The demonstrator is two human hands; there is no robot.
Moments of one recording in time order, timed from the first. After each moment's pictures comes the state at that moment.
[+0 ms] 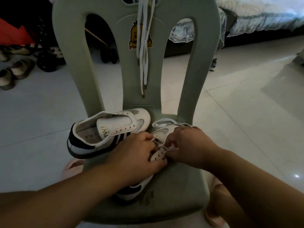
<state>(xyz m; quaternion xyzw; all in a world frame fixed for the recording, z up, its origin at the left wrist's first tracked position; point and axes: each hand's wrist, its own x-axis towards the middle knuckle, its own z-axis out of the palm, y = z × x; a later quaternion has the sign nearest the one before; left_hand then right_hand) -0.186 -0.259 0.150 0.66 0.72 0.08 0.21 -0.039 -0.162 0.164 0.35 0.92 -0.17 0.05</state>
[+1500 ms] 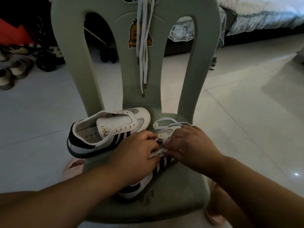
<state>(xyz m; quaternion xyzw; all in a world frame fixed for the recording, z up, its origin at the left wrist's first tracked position) -0.187 -0.262 0.140 0.67 0.69 0.16 0.20 -0.023 -0.164 0.148 0.27 0.96 -0.09 -0.02</state>
